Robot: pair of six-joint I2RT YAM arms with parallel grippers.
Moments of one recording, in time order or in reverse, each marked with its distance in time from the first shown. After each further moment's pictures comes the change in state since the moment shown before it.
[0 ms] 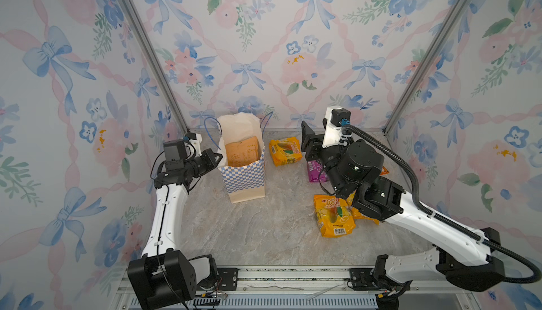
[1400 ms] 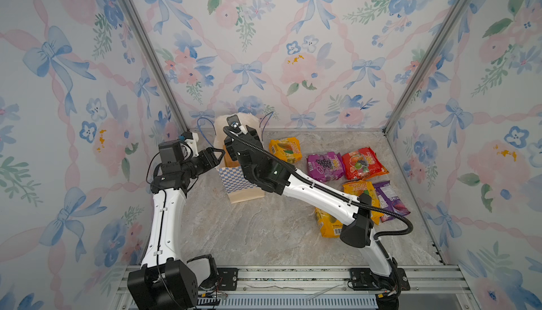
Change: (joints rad) left arm 0.030 -0.053 -0.001 0.000 0.004 0.006; right arm 0.062 0.878 0.801 -0.185 -0.029 -0.082
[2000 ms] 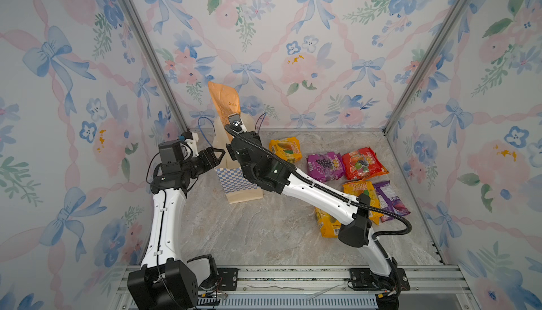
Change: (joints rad) left arm 0.000 -0.006 0.000 0.000 0.000 0.000; right arm -0.001 0.038 0.081 -0.062 0.020 0.062
